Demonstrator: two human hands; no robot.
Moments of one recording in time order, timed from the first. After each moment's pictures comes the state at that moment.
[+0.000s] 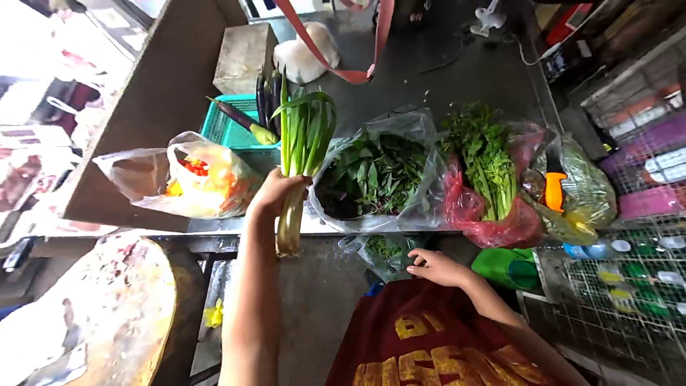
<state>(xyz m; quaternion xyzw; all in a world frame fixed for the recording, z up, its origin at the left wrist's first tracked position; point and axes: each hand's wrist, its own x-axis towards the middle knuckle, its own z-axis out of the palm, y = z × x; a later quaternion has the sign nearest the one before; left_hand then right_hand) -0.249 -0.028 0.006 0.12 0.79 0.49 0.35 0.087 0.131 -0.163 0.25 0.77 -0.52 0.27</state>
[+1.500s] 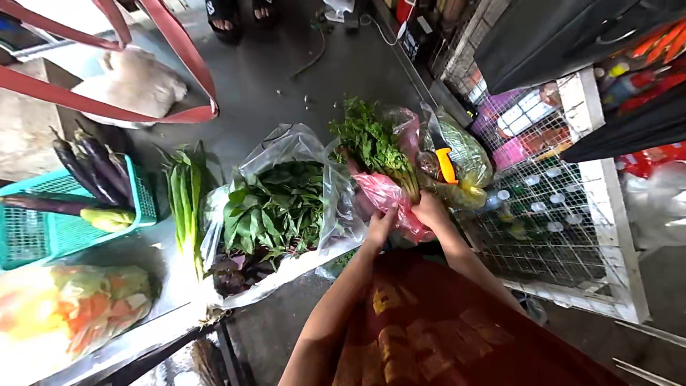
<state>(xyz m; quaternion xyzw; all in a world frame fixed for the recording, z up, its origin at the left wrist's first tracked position) 0.023 0.236 -0.195 0.20 0.59 0.48 0.61 0.147 0.327 -0.137 0.65 0.68 -0.34 0.04</state>
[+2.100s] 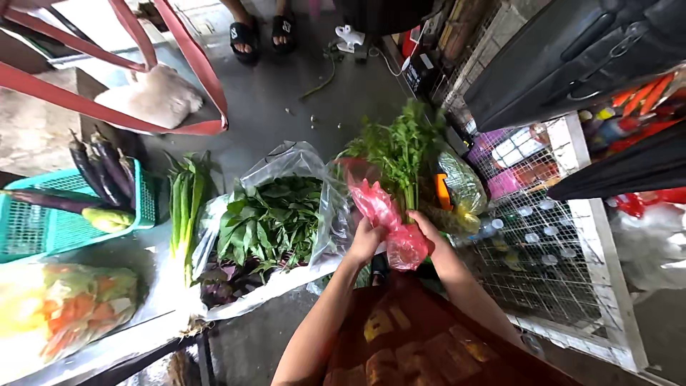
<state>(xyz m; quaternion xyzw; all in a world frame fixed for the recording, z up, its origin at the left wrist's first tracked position) -0.001 0.239 -0.156 0.25 0.52 0.57 0.59 0.159 0.329 -0.150 0.52 0.36 -0.74 -0.22</state>
